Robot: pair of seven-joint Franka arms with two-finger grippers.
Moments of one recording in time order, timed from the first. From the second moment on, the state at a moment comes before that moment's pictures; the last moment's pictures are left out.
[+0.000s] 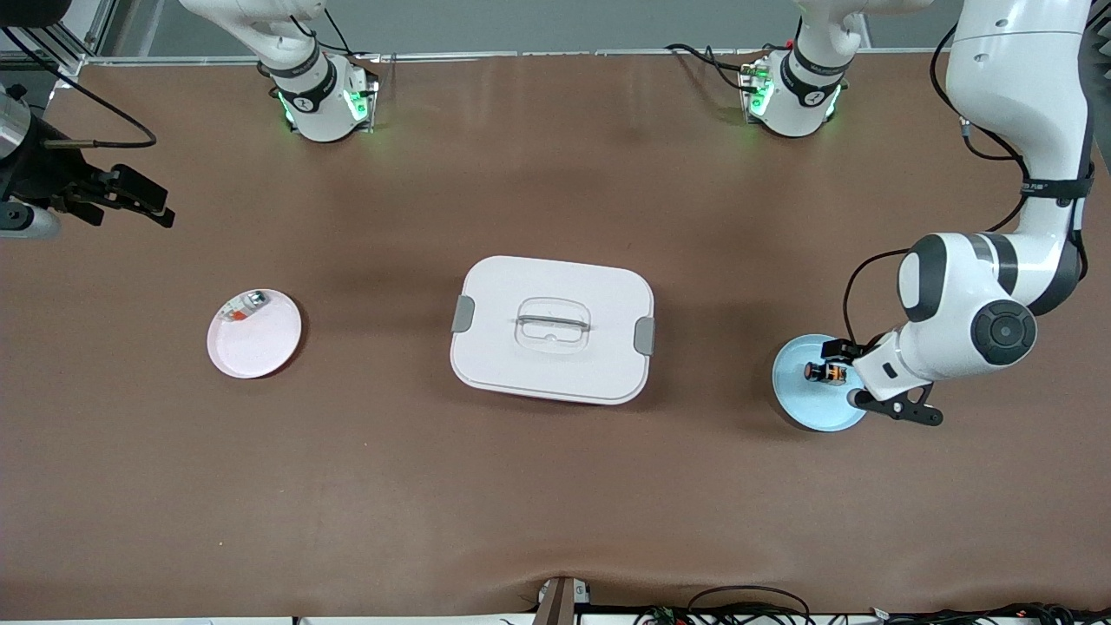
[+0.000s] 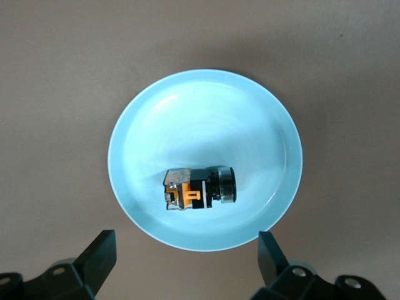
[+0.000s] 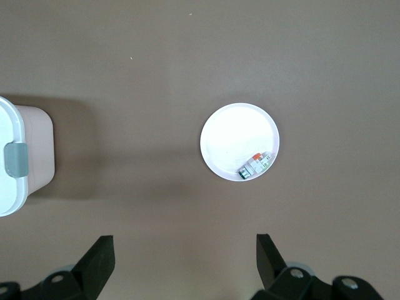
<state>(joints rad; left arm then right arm) -0.07 0.51 0.02 -1.74 0.01 2.11 0.21 -0.08 -0.10 0.07 -1.71 0.05 1.58 0.06</state>
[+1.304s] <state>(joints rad) -0.07 0.64 0.01 -1.77 0.01 2.27 0.21 -0.08 -0.10 0.07 -1.71 0.05 1.58 0.06</state>
